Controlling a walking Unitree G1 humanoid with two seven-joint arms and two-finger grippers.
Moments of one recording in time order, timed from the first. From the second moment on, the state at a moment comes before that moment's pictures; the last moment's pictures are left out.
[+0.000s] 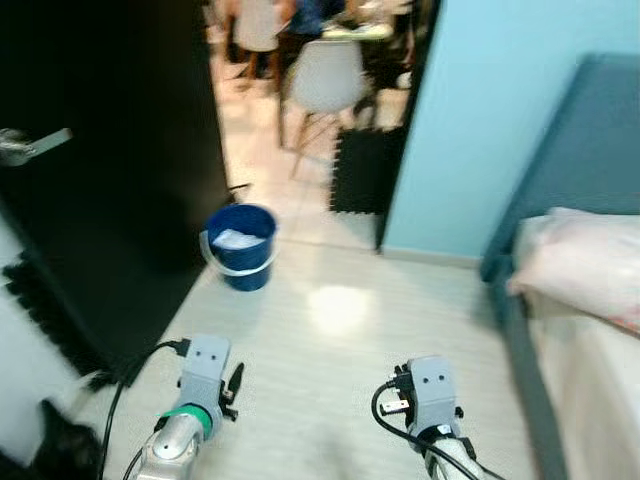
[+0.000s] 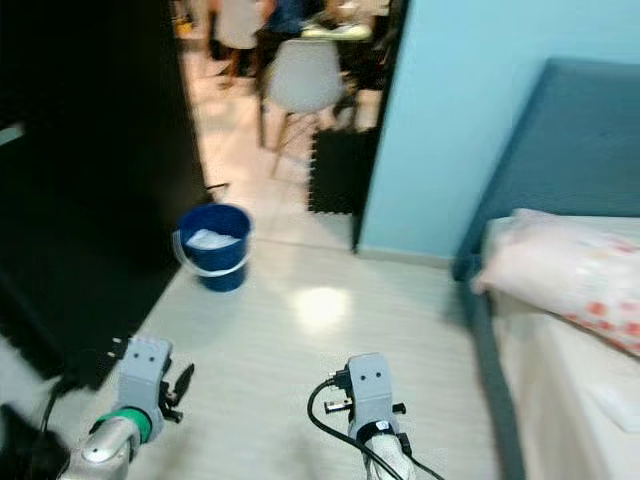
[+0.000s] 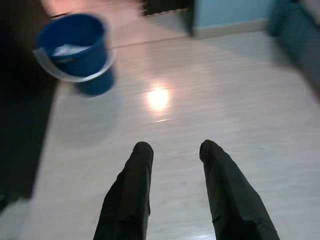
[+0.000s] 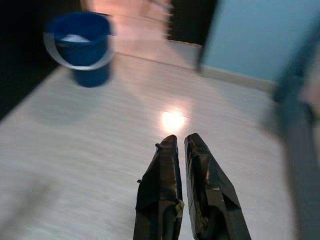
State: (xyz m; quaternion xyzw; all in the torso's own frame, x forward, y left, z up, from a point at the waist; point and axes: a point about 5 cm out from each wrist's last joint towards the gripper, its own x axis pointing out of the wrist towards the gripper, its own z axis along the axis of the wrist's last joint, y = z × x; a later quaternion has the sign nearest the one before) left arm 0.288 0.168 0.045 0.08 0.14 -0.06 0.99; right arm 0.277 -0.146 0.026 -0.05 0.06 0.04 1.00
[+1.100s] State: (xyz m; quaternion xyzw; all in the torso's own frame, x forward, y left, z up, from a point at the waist) left arm 0.303 0.151 0.073 0.08 0.07 -0.09 0.99; right arm 0.281 -0.144 0.035 -0.04 0.04 0.05 1.00
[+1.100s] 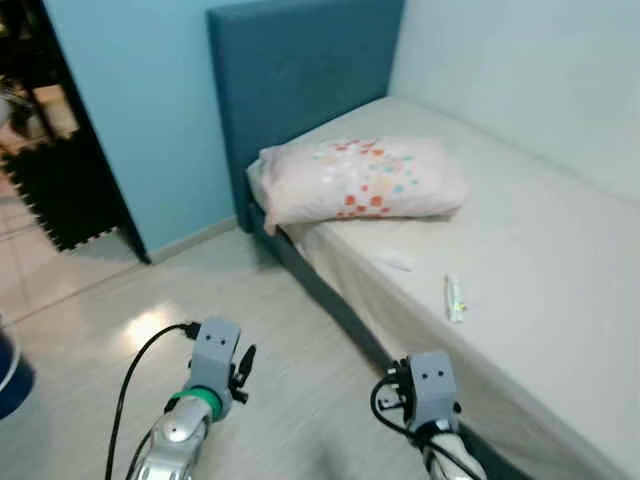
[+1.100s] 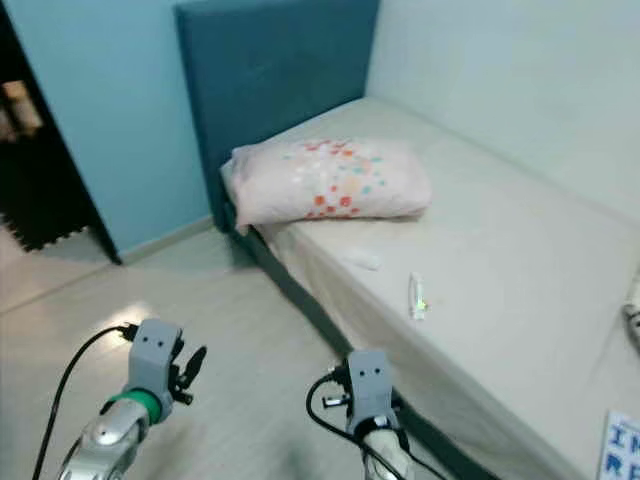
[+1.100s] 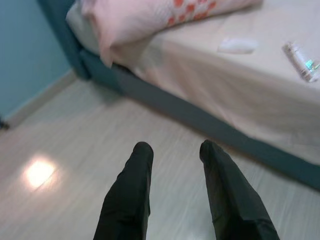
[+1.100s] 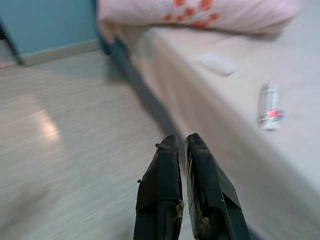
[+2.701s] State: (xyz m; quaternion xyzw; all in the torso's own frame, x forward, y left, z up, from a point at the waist) left arm 0.314 0.171 0.134 0.13 -0.07 0.00 0.99; right arm 0.323 -0.129 0.110 -0.03 -0.08 0.09 0.99
